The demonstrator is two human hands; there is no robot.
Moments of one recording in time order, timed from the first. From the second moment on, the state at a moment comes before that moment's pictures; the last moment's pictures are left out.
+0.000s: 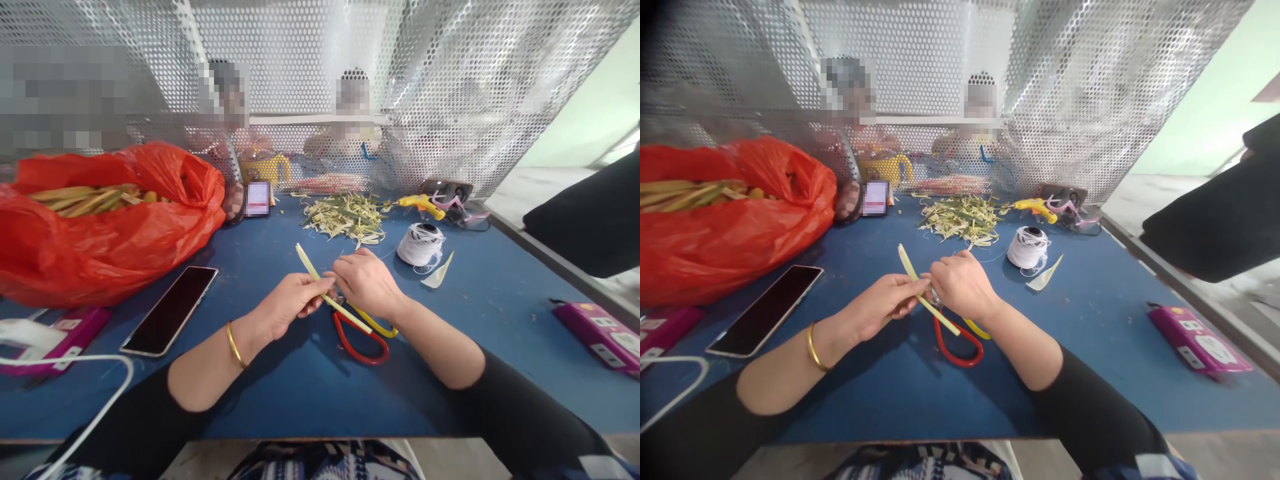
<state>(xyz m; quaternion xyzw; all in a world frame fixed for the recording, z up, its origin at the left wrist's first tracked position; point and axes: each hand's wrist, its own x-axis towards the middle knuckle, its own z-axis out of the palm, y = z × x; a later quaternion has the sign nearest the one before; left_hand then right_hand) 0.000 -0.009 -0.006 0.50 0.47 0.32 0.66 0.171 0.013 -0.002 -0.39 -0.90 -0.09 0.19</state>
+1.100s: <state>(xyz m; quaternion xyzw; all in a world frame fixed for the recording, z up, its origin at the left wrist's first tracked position) 0.003 -0.006 -0.001 0.35 0.38 0.51 0.69 0.137 -0.021 -0.013 -0.47 -0.84 0.08 0.26</state>
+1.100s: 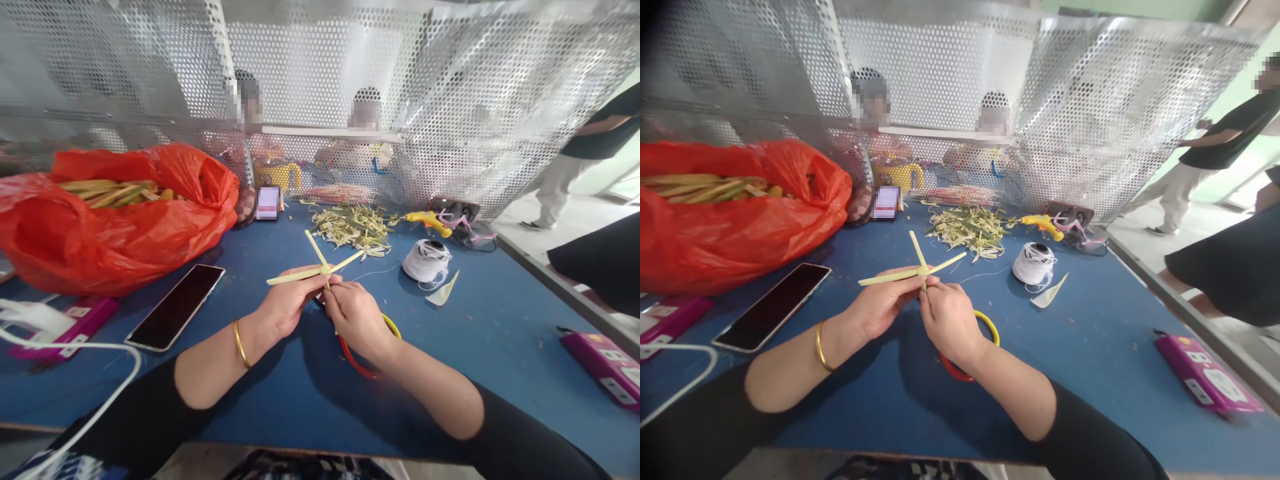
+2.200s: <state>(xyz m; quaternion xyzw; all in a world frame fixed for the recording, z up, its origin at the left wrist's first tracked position) -0.008 0.004 0.000 0.43 0.47 0.43 0.63 0.150 -0.023 0.008 -0.40 -0.89 -0.05 0.21</state>
